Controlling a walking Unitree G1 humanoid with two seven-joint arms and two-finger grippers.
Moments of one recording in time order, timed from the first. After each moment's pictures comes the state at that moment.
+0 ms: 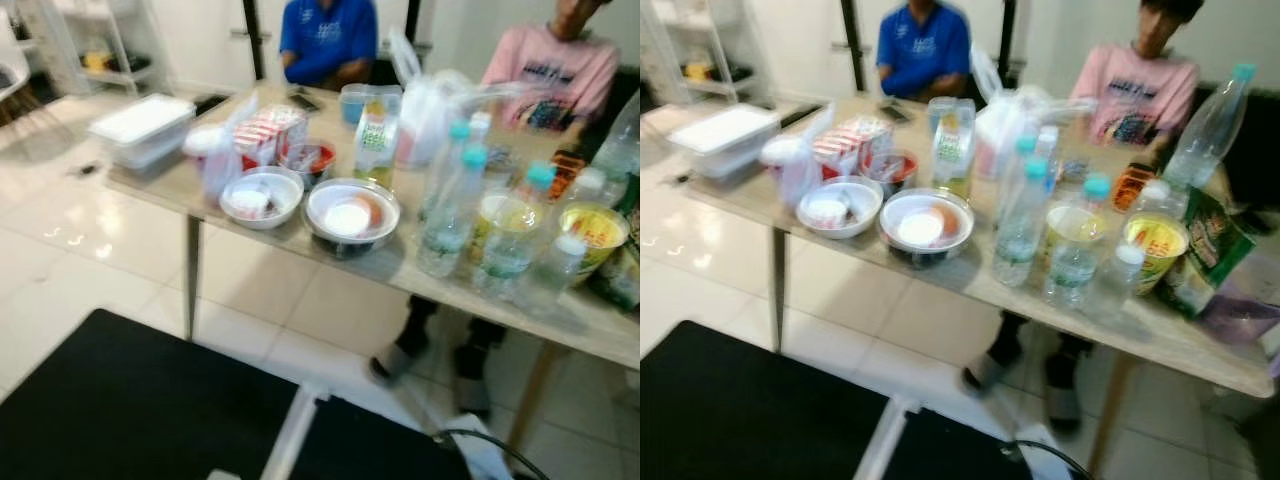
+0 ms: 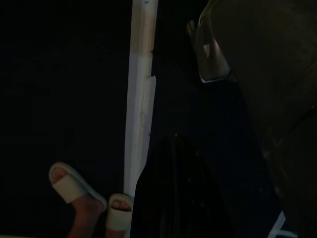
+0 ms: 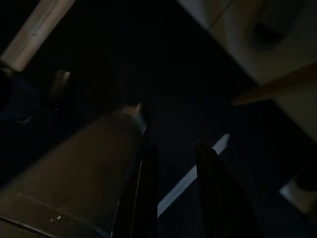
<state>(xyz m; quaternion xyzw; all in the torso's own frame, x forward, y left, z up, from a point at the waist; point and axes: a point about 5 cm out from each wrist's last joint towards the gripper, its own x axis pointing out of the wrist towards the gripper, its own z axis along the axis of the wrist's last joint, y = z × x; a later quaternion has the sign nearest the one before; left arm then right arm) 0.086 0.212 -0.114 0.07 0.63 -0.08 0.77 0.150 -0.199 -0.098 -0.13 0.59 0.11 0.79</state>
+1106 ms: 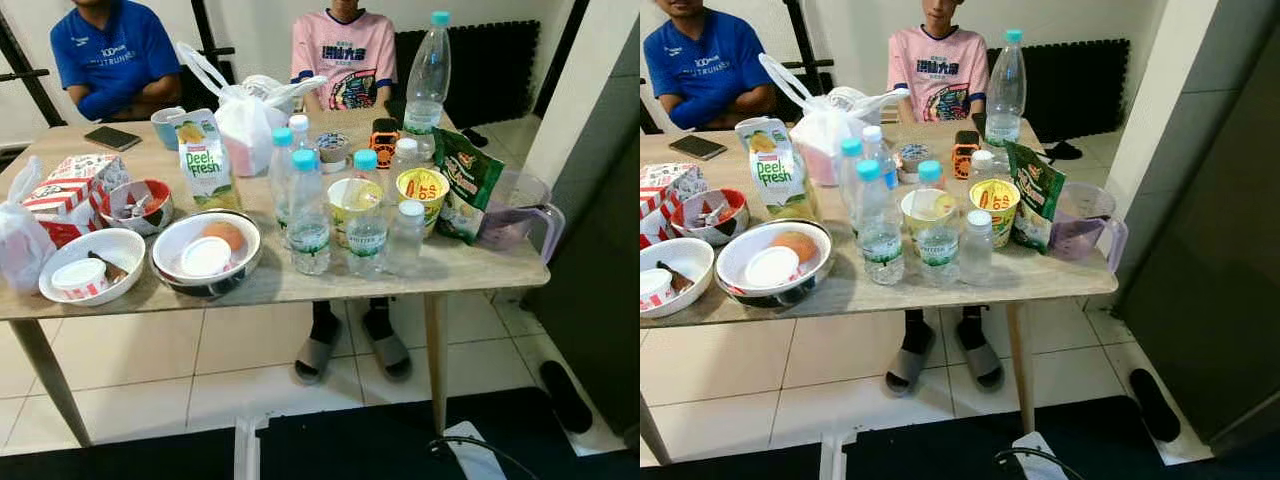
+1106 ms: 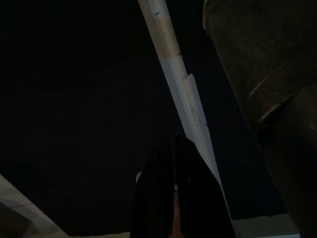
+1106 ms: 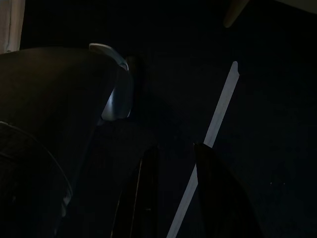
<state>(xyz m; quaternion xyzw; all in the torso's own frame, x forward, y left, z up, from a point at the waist) 0.052 0.217 -0.118 0.07 0.67 -0.07 0.73 0.143 -0.207 -0.099 -0.16 0.61 0.12 0.77</state>
